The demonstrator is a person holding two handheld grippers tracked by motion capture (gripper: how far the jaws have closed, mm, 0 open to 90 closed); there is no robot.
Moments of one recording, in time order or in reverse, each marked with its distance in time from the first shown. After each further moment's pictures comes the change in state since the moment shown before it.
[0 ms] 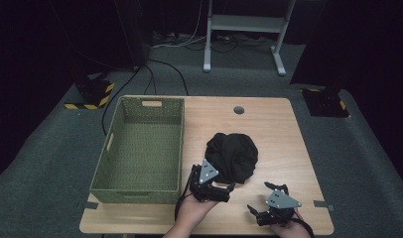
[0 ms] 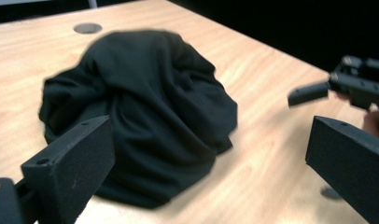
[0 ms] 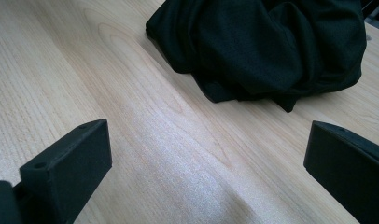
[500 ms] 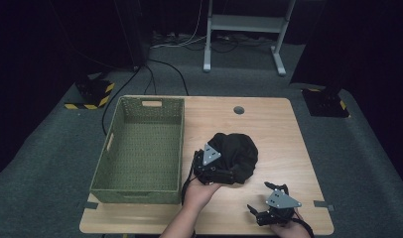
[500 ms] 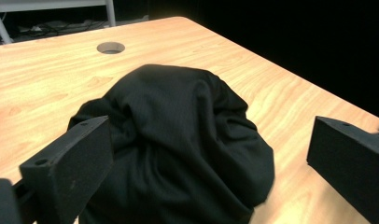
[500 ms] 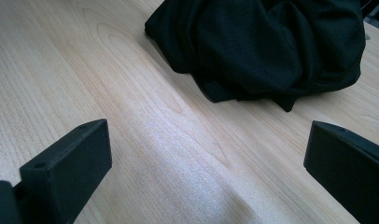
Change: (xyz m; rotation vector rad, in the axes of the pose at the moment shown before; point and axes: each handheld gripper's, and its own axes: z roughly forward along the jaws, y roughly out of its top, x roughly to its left) left arm 0.016 0.030 0.031 -0.063 0.044 -0.044; right arm 0.000 0.000 0.000 0.002 -0.002 0.003
